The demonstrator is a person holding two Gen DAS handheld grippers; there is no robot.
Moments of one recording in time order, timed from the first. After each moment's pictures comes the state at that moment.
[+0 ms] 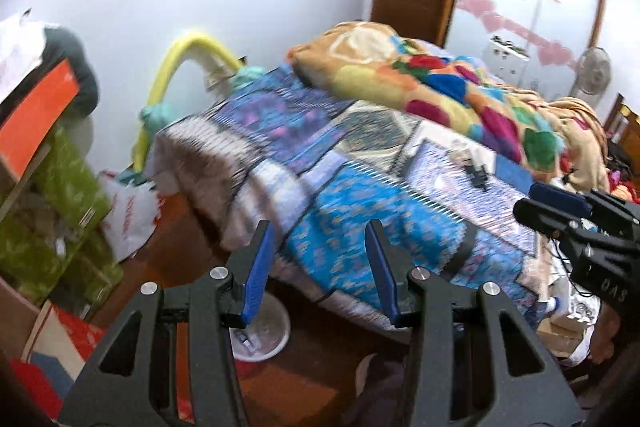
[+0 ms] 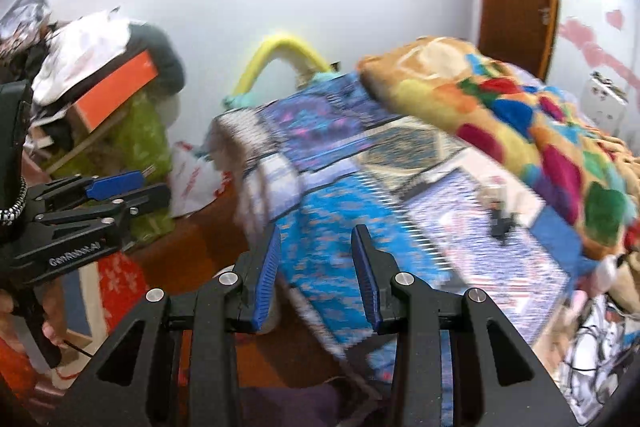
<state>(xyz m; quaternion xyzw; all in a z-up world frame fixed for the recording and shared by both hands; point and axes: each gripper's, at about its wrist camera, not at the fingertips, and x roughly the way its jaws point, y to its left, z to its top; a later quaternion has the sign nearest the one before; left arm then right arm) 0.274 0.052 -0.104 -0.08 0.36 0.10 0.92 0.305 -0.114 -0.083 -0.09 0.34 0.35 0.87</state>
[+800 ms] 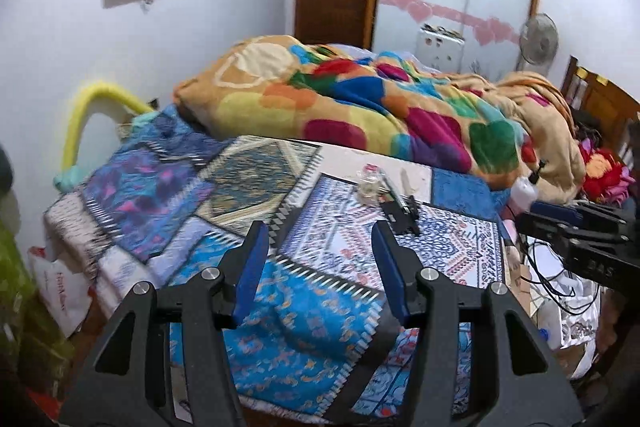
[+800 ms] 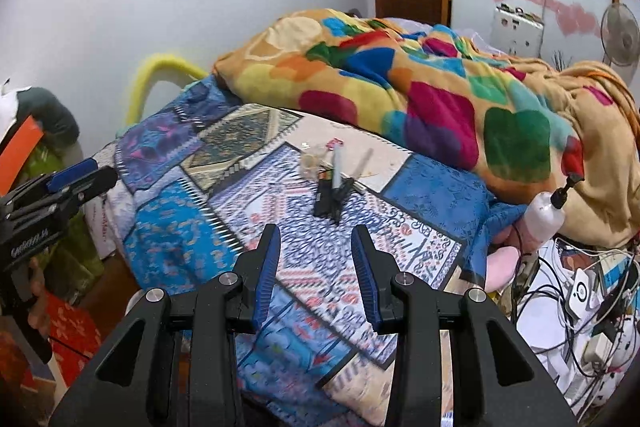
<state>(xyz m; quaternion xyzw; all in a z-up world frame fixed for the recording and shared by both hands) 0.440 -0.073 -0.144 -0.03 0.34 -0.01 0.94 0.437 -0.255 -0.140 -0.02 0.39 0.22 0.89</state>
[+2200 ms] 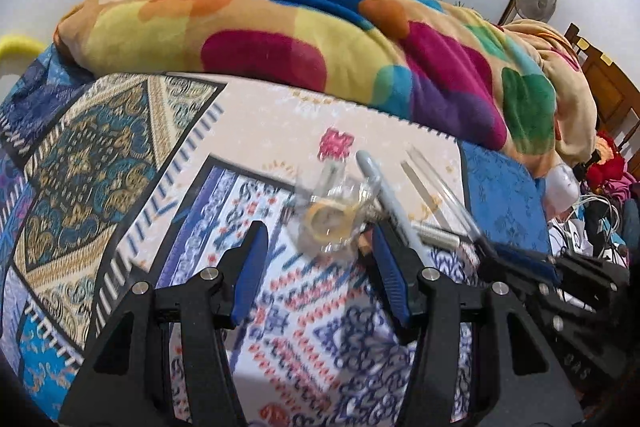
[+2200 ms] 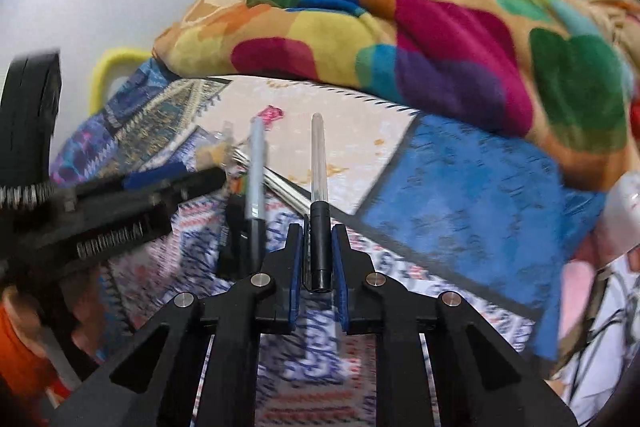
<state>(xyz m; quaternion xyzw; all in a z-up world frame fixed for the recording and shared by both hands) 0.656 -0.117 -0.282 -0.06 0.45 -0.09 0.89 0.562 -0.255 -0.250 0.01 0.45 0.21 0.87</state>
